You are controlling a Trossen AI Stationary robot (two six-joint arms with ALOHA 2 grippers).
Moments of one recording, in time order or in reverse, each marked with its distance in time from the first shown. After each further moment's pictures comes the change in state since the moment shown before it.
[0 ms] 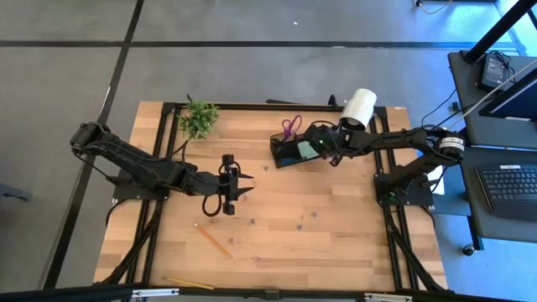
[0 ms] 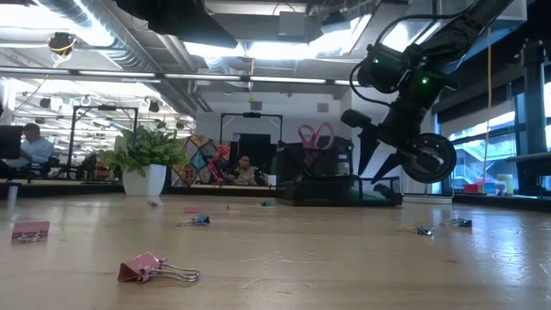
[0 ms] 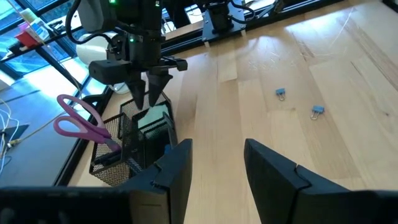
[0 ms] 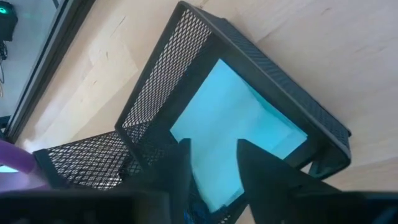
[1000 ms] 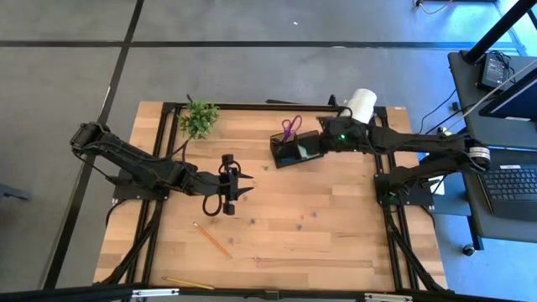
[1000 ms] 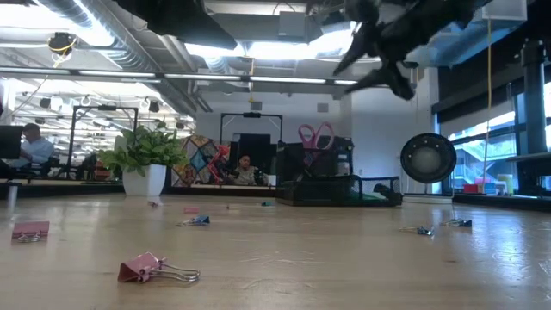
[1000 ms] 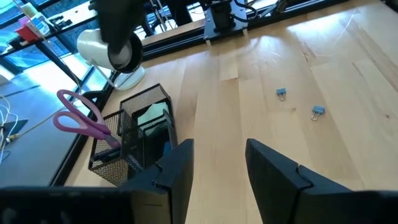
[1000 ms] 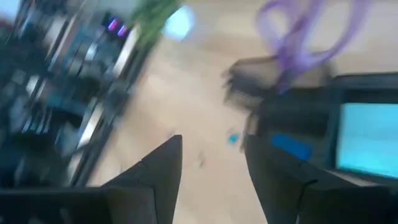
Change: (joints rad) left arm 0.000 0.000 0.000 -0.006 0.000 -0.032; right arm 0.143 -0.296 0.172 -0.057 -0.195 -0.821
